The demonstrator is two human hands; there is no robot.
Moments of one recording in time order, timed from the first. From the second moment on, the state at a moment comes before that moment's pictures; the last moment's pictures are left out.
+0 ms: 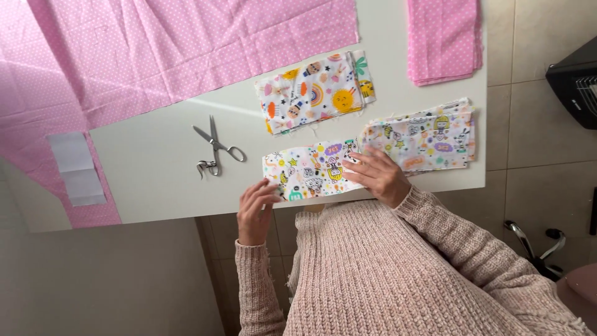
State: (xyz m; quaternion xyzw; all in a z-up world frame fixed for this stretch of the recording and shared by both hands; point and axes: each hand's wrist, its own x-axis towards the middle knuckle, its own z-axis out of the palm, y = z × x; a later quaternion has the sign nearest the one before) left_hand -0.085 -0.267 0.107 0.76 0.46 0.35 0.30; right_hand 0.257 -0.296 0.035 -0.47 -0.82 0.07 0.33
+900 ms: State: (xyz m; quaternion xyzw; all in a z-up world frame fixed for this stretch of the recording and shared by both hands) left_hand 0.149 -0.196 0.031 0.81 0.49 0.19 0.24; right_hand 0.364 -0.252 -0.005 -0.67 -0.70 0.17 0.18
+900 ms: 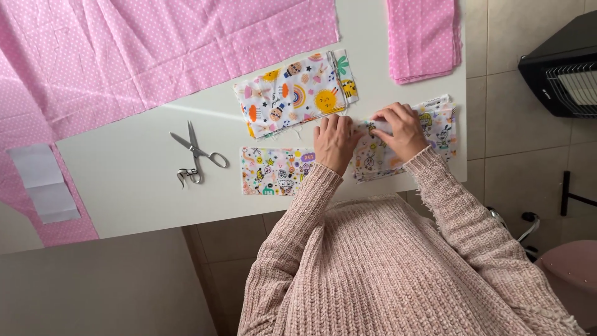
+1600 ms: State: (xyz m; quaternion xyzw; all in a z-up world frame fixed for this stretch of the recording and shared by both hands) left_hand 0.166 -0.212 0.021 0.73 0.52 0.31 0.32; right_hand 0.367 -0.225 0.014 -0.56 -0.74 0.28 0.23
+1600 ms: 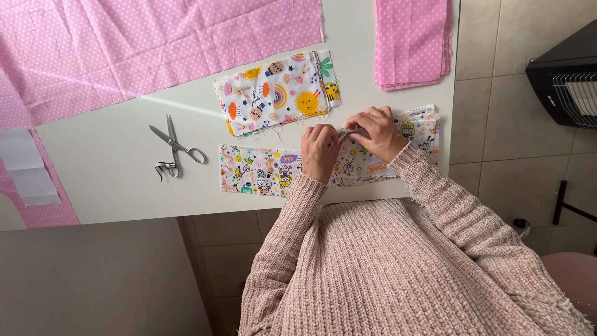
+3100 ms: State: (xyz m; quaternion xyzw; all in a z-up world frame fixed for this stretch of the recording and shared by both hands) left_hand 0.189 -0.188 0.058 0.72 0.56 0.10 0.39; right_hand 0.465 -0.312 0.048 -0.80 -0.47 0.29 0.24
